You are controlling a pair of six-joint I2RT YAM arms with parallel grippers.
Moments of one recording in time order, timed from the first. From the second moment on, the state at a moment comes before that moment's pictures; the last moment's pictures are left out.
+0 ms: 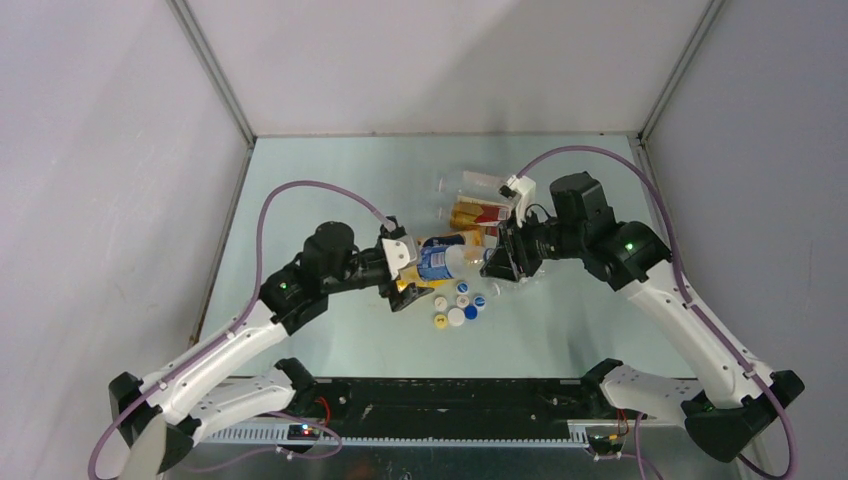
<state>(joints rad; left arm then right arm) -0.76 0.91 0.83 -0.25 0.43 0.37 0.59 1.10 1.25 -0.82 -0.56 0.11</state>
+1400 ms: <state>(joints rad) -0.84 0.94 0.77 -0.20 0.39 0.43 0.67 1.13 1.32 -0.82 -0.59 0.16</state>
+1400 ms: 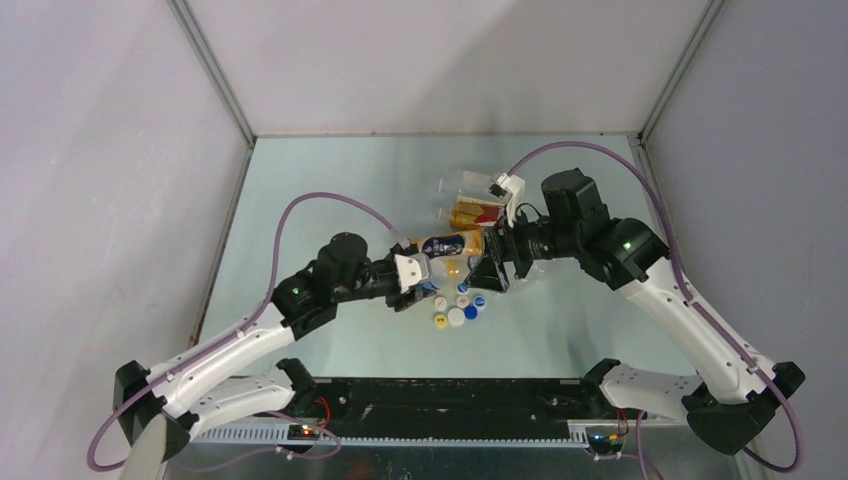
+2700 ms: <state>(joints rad) -0.84 0.36 0.49 -0.23 -0.21 0.19 0.86 1.54 0.93 -0.57 -0.08 0.38</state>
